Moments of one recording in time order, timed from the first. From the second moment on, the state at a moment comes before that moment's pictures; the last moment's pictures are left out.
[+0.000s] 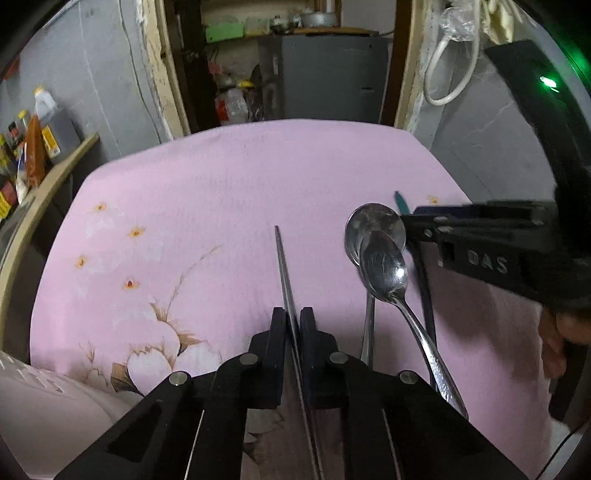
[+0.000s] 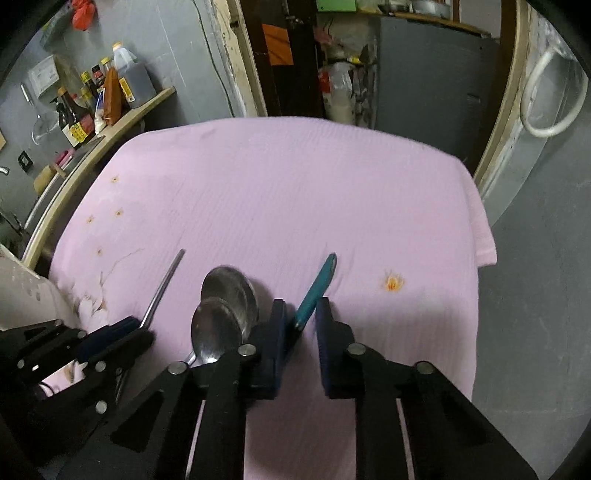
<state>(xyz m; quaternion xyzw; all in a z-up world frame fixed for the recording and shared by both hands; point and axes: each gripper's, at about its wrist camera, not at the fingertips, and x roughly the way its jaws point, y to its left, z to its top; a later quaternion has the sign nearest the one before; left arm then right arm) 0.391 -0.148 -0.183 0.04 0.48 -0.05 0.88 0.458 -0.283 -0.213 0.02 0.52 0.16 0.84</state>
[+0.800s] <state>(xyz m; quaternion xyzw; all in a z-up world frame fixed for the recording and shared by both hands) 0.308 -0.125 -0.106 -0.05 0.39 -0.14 0.91 0.303 -0.354 -0.119 0.14 0.34 0.15 0.92</state>
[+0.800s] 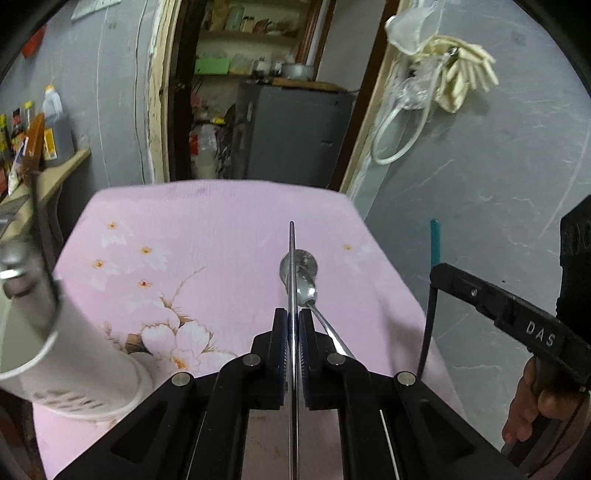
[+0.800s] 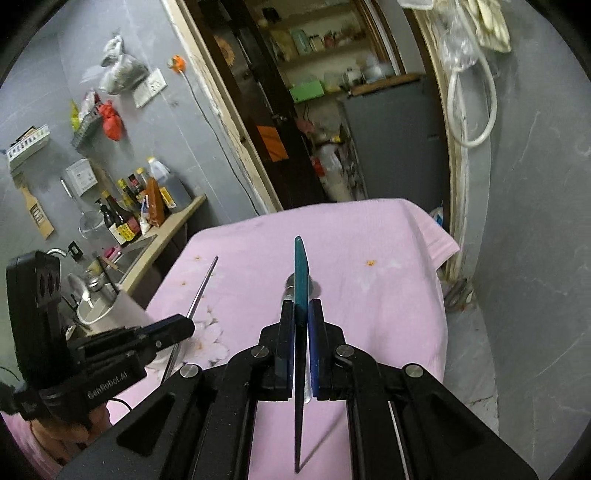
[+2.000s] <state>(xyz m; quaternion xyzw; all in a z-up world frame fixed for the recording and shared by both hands) 0.245 0.067 0.039 -0.13 0.18 -0.10 0.97 0.250 -0.200 0.067 0.13 0.11 0.25 0.95</state>
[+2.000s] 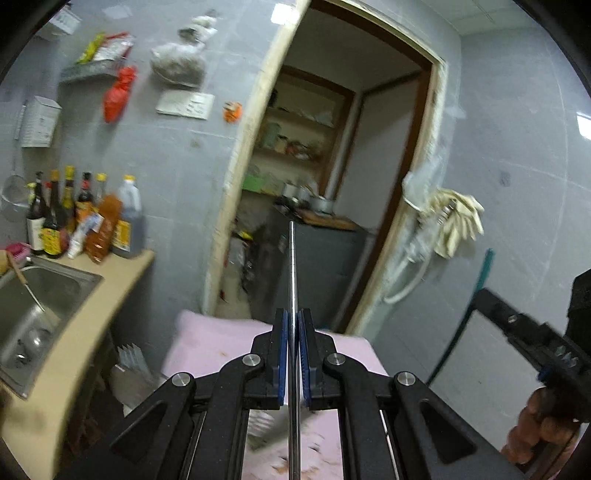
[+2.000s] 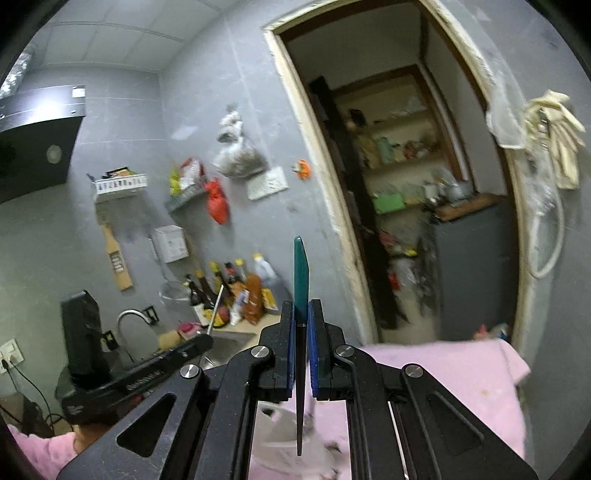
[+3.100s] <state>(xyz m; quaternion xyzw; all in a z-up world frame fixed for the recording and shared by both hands) 0.300 0.127 -0.053 -0.15 0.12 -0.04 0.98 0.298 -0.102 -0.035 0.06 0.18 0.24 0.95</state>
